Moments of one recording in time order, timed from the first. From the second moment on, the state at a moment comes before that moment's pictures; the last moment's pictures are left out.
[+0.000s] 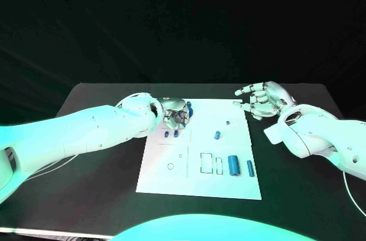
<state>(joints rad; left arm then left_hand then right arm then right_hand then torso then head) 1.16 -0.63 -0.06 1.26 -1.47 -0.08 -0.02 1.48 -0.27 0.67 0.15 0.09 0.90 0.14 0.42 0.36 0.92 0.10 0.57 0.16 1.21 0.03 1.35 0.85 0.17 0.85 0.14 1.05 0.80 1.21 -0.89 -0.12 1.57 -0.70 -0.56 0.09 1.47 -0.19 0.23 0.28 0.21 0.84 0.17 0.24 0.30 1.29 0.09 1.25 1.21 1.47 0.00 1.49 1.31 0.10 1.31 0.11 0.97 1.21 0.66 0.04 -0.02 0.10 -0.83</state>
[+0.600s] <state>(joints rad) 1.15 -0.63 -0.06 1.26 -1.46 -0.11 0.00 1.48 -0.25 0.71 0.09 0.08 0.96 0.14 0.39 0.37 1.03 0.08 0.48 0.14 1.29 0.01 1.40 0.93 0.17 0.94 0.12 1.17 0.93 1.21 -0.89 -0.12 1.57 -0.70 -0.56 0.09 1.47 -0.19 0.23 0.28 0.21 0.84 0.17 0.24 0.30 1.29 0.09 1.25 1.21 1.47 0.00 1.49 1.31 0.10 1.31 0.11 0.97 1.21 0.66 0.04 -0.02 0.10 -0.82</state>
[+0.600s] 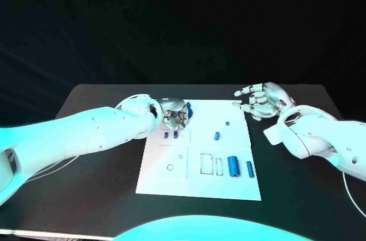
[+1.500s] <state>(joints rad) 1.15 -0.76 -0.02 1.38 -1.40 -0.11 -0.02 1.47 -0.25 0.71 0.09 0.08 0.97 0.14 0.38 0.37 1.05 0.08 0.46 0.14 1.30 0.01 1.40 0.94 0.17 0.95 0.12 1.18 0.94 1.21 -0.89 -0.12 1.57 -0.70 -0.56 0.09 1.47 -0.19 0.23 0.28 0.21 0.84 0.17 0.24 0.30 1.29 0.09 1.25 1.21 1.47 0.00 1.49 1.31 0.10 1.31 0.11 0.97 1.21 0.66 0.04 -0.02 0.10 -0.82</state>
